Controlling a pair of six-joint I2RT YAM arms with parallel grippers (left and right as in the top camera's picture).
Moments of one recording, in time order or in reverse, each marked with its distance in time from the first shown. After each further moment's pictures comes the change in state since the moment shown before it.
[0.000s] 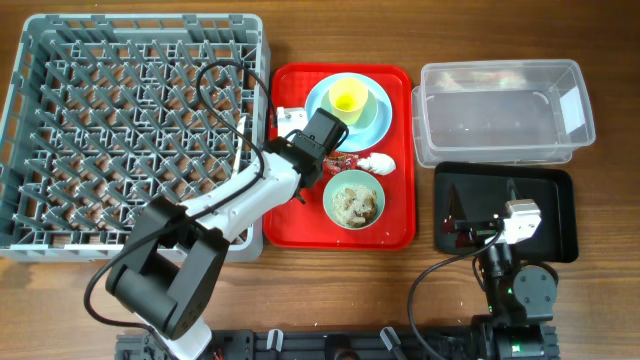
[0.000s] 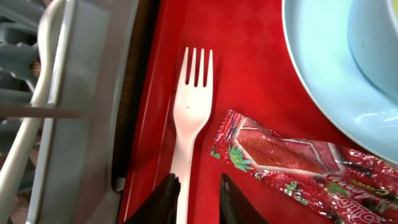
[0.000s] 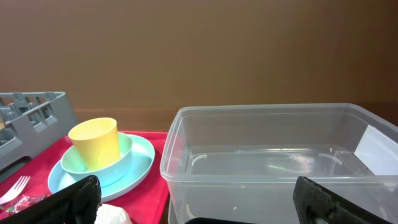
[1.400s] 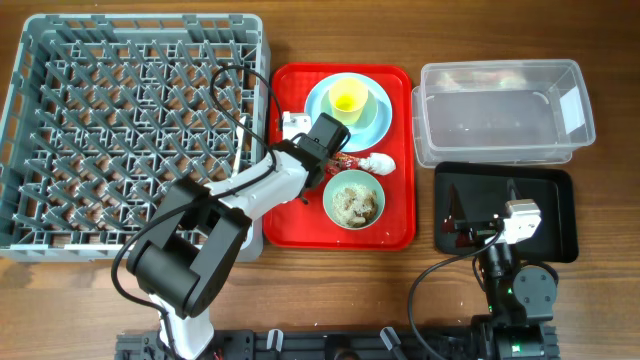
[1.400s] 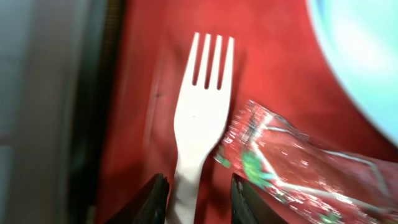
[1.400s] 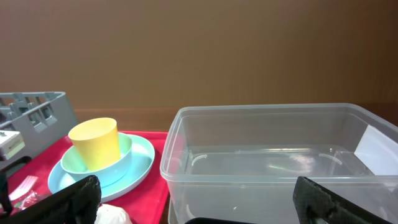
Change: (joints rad) left arm 0.000 0.109 -0.009 0.092 0.001 0.034; right arm 0.000 0.000 0.000 0.000 0.000 0.000
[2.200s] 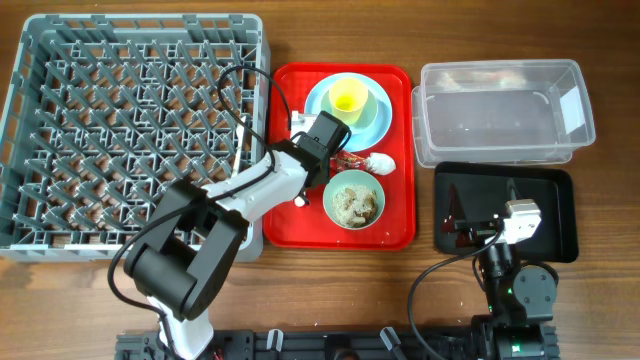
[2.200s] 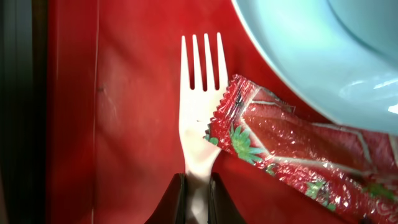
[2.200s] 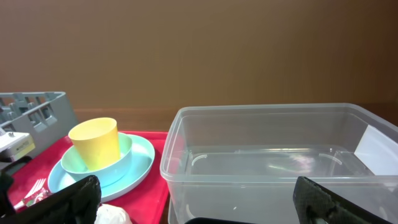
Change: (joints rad) left arm 0.000 -0.019 0.002 0.006 0.117 0.083; right arm 0.000 0.000 0.000 0.000 0.000 0.000
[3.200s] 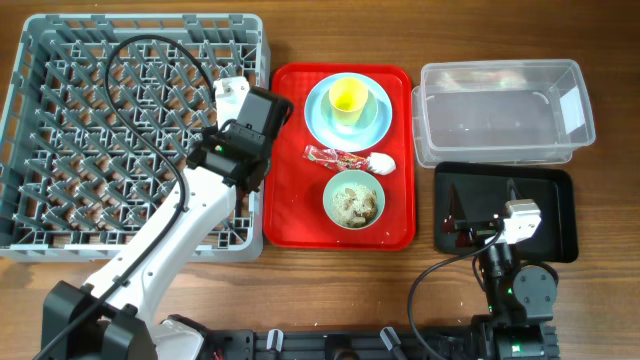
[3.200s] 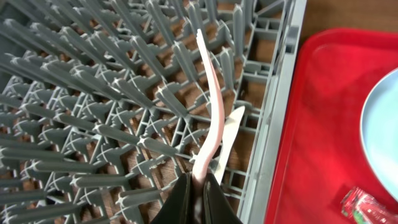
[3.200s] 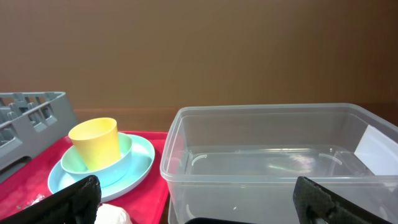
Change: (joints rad) left arm 0.168 -0.423 -0.016 -0.187 -0.290 0.080; right arm 0.000 0.000 0.000 0.000 0.000 0.000
